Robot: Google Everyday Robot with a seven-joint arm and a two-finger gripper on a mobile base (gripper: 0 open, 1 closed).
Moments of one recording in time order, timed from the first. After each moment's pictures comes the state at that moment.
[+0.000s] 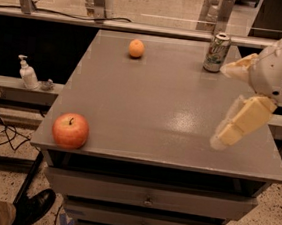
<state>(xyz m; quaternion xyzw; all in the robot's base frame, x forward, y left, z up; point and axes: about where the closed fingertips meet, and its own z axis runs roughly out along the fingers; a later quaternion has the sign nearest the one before) 0.446 -0.148 0.964 -0.60 0.74 0.10 0.28</state>
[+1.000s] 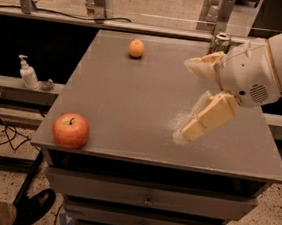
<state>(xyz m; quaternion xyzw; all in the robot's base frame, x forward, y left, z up) 0.442 -0.073 0.974 -0.60 0.68 0.22 0.36</state>
